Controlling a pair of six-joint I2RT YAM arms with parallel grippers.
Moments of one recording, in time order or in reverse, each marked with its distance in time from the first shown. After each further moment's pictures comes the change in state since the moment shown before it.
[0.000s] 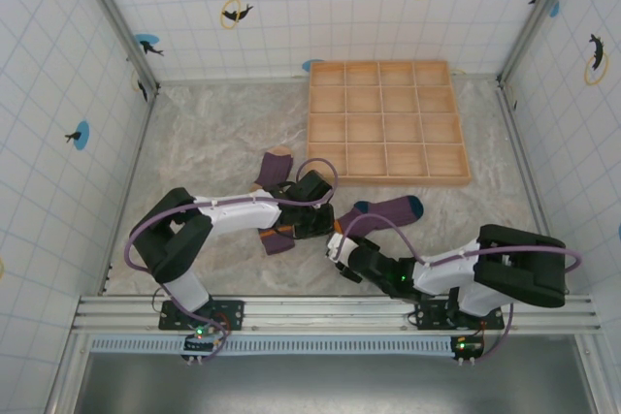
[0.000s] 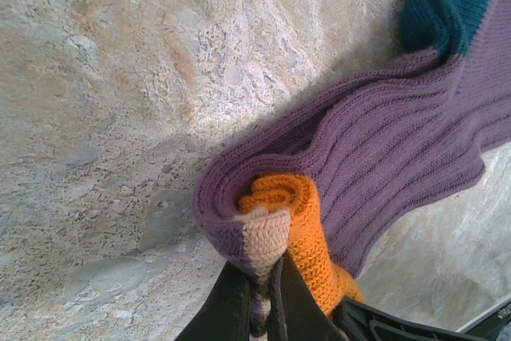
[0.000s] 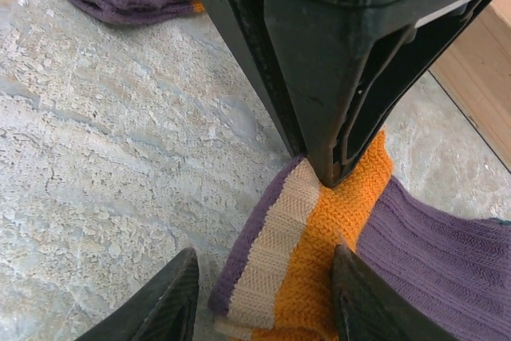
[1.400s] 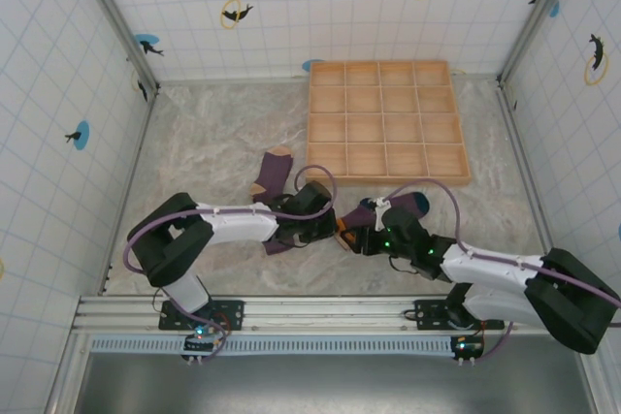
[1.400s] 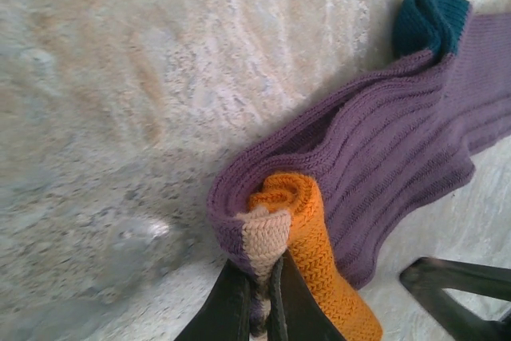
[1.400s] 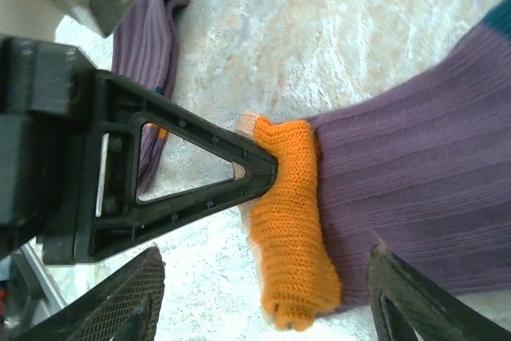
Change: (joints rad) left arm -0.047 -0.027 -0.124 0.238 -0.091 -0.093; right arm -0.414 -0.335 -0.002 -0.288 -0.558 0.813
